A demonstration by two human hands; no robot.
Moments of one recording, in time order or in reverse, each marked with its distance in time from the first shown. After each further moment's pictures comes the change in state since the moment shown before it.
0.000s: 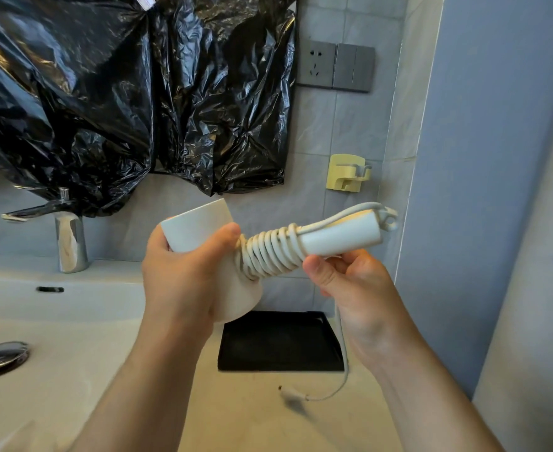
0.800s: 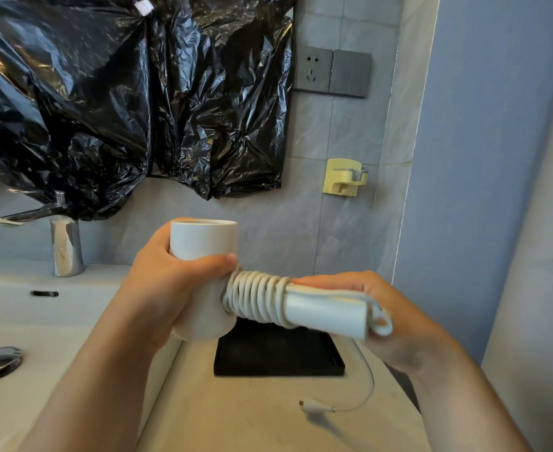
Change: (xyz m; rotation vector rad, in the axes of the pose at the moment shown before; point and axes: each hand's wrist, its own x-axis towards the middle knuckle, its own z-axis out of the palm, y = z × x) left_hand 0.009 0.018 -0.026 0.269 -0.329 -0.083; right_hand -0.003 -0.015 -0.033 -0.238 -0.497 0.109
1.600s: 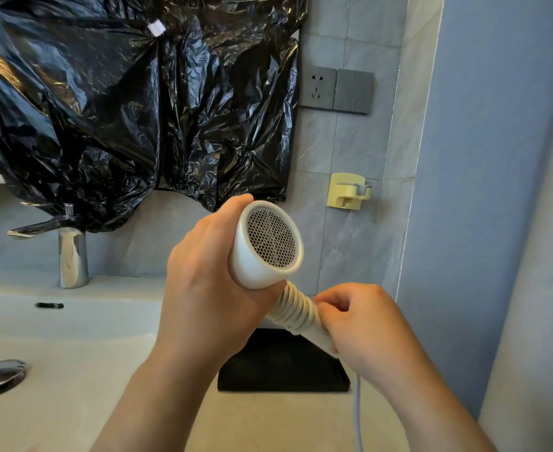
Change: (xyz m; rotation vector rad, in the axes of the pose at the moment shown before) left_hand -0.013 0.012 0.034 0.530 0.205 0.851; right_hand 0.015 -0.001 0.029 -0.580 0.557 0.291
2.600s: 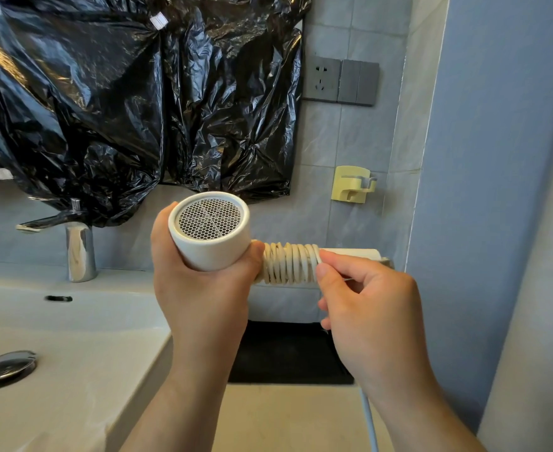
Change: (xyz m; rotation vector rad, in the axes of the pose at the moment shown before) left_hand -0.011 0.003 0.015 -0.398 0.416 -0.403; right_hand -0.022 -0.020 0.005 0.331 0.383 -0.255
